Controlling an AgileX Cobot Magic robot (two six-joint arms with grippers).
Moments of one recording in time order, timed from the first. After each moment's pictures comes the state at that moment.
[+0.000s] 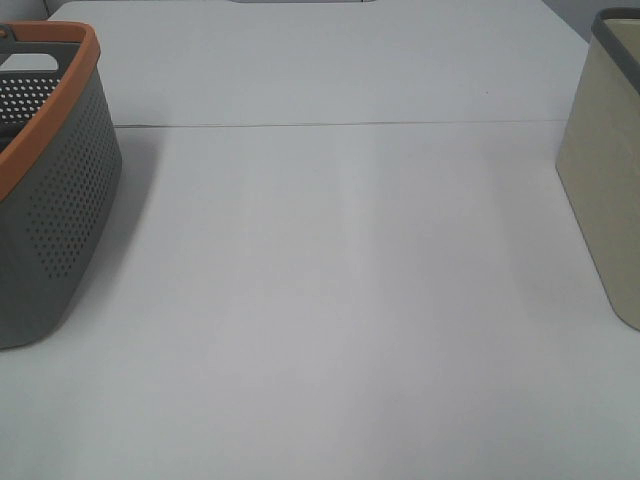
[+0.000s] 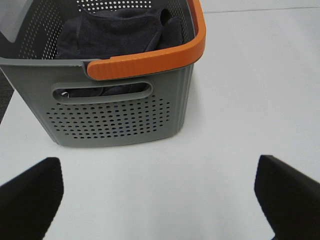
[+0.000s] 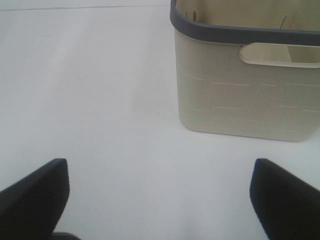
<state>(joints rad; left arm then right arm) -0.03 0.00 -0.50 -0.01 1.05 0.01 0.03 0.00 -0.50 0.02 1.07 0.04</state>
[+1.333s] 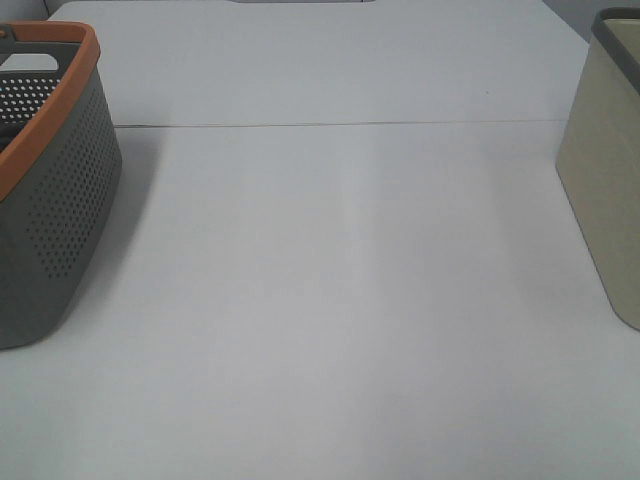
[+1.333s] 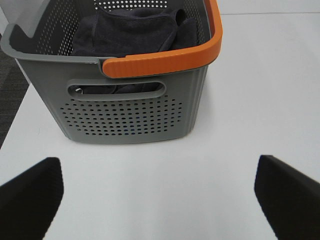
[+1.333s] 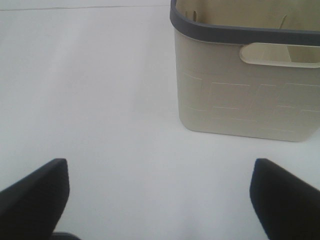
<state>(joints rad) 0.03 0.00 -0.50 -0.01 1.05 0.01 0.03 0.00 -0.50 0.02 1.07 0.04</state>
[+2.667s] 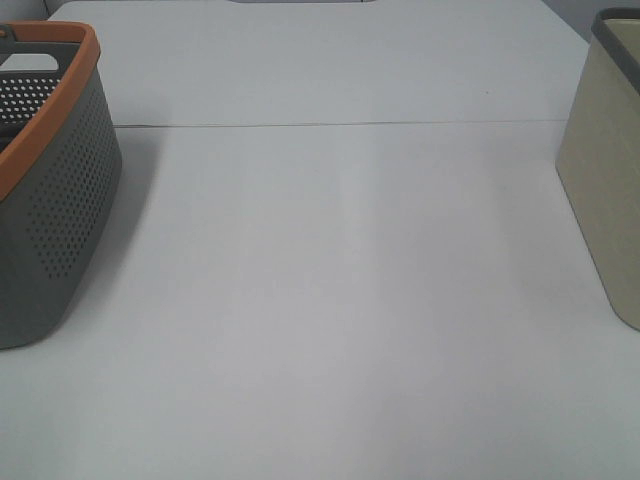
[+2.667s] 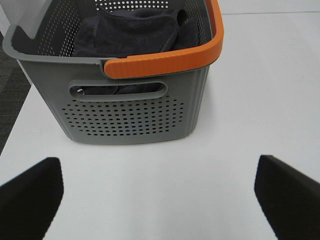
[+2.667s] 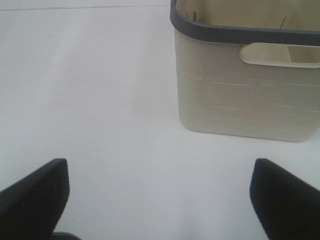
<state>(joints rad) 0.03 0.00 -0.50 0.00 1.05 0.01 0.03 0.00 -0.50 0.02 1.07 0.04</state>
